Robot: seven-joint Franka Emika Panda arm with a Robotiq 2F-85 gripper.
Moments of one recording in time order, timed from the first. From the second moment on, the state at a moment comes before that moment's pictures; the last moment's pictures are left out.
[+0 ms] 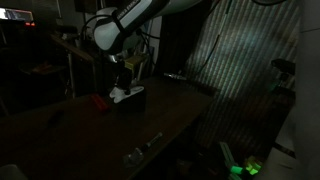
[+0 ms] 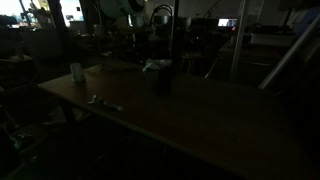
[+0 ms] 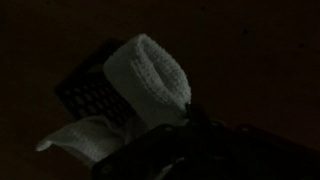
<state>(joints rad) 0.06 0.35 0.03 -1.83 -0.27 2.07 -0.18</state>
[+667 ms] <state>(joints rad) 0.05 0.35 0.00 -1.79 -0.30 2.07 -0.18</state>
